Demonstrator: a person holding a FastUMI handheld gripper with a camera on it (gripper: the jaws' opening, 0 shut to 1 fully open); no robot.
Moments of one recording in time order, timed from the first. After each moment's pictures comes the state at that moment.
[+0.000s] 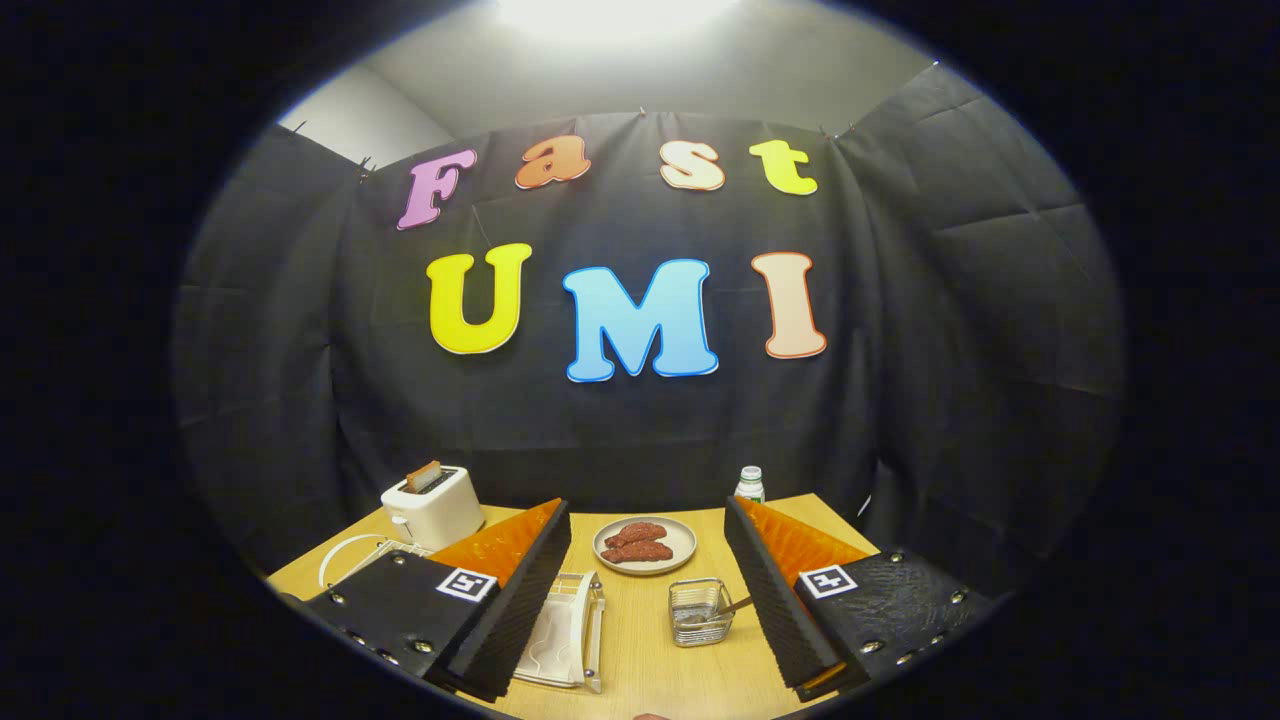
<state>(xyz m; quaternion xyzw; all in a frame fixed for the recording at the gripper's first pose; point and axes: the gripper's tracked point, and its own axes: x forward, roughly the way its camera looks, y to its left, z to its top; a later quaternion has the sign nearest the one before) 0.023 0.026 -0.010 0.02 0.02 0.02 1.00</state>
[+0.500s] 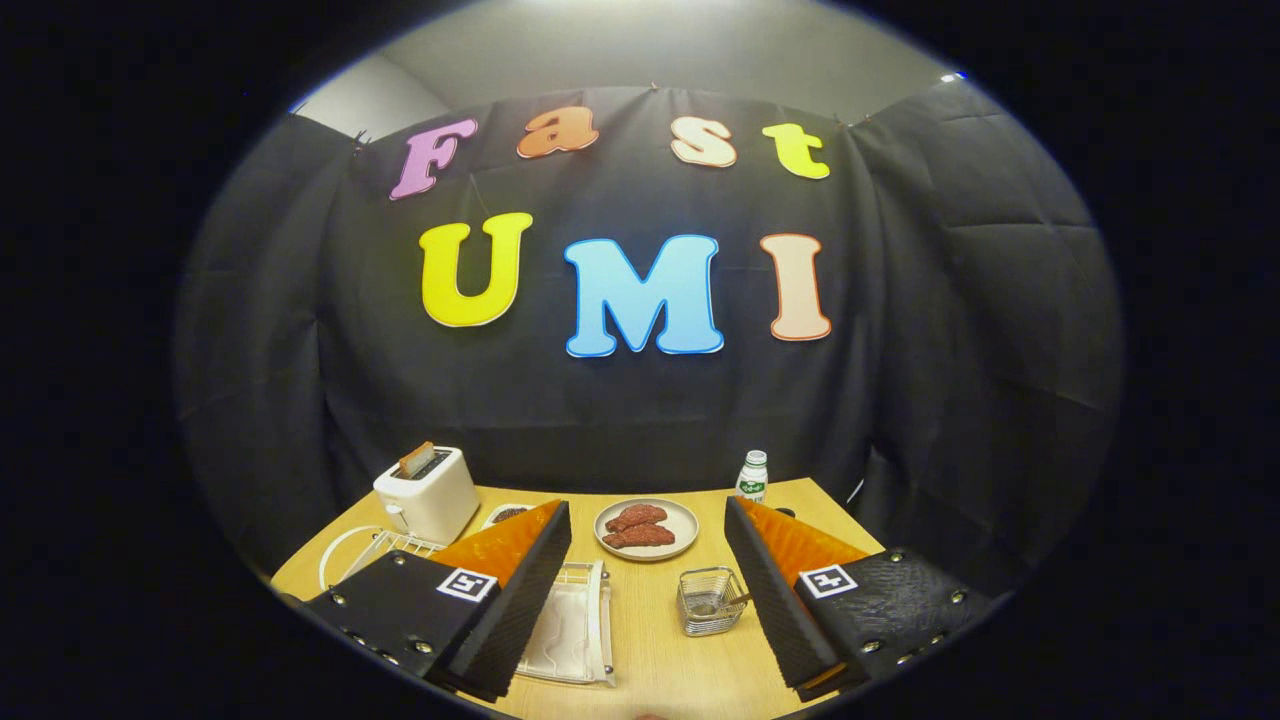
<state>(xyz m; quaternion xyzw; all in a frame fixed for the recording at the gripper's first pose) 0.038 0.070 -0.001 -0.01 0.08 0.01 1.00</state>
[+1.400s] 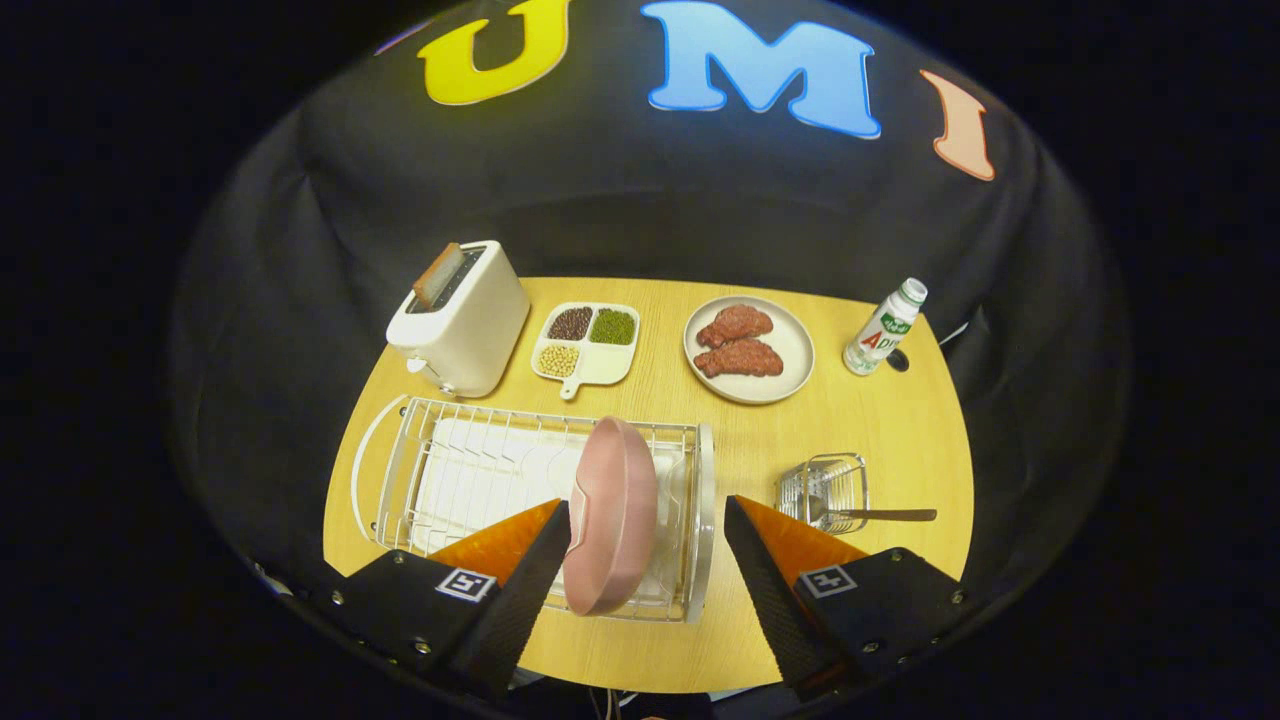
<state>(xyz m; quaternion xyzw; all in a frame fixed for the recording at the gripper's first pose) 0.116 0.152 -0.116 -0.03 0.49 0.07 0.87</state>
